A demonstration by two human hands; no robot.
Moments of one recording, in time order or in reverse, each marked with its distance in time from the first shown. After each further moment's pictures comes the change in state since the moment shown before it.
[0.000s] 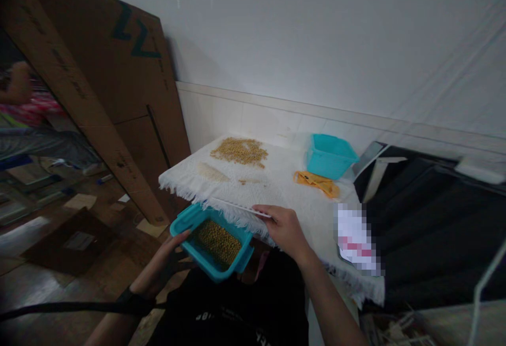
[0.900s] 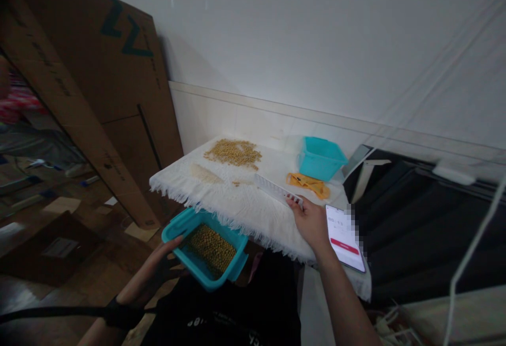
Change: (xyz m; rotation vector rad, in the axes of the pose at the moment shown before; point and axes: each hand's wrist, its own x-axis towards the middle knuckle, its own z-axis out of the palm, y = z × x) left_hand 0.000 -0.006 -0.004 -0.009 -0.043 -0.007; right_hand -0.007 0.038 -0.056 -0.316 0.323 0.408
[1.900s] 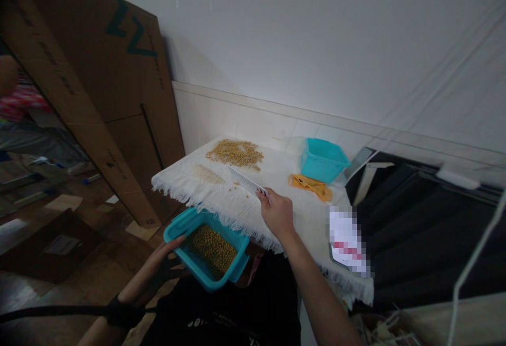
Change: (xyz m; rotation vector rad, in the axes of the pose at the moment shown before) left_hand -0.004 0.002 0.004 -0.003 0.023 0.002; right_hand 0.006 -0.057 0.061 -0.093 -0.074 -0.237
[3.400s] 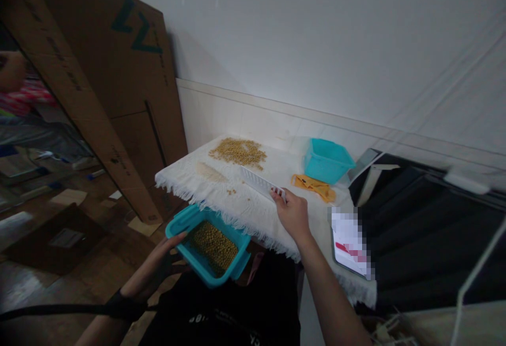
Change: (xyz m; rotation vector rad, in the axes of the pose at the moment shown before) left_hand -0.002 0.002 -0.004 0.003 -0.042 0.043; right_hand 0.000 0.022 -0.016 0.129 0.042 0.111
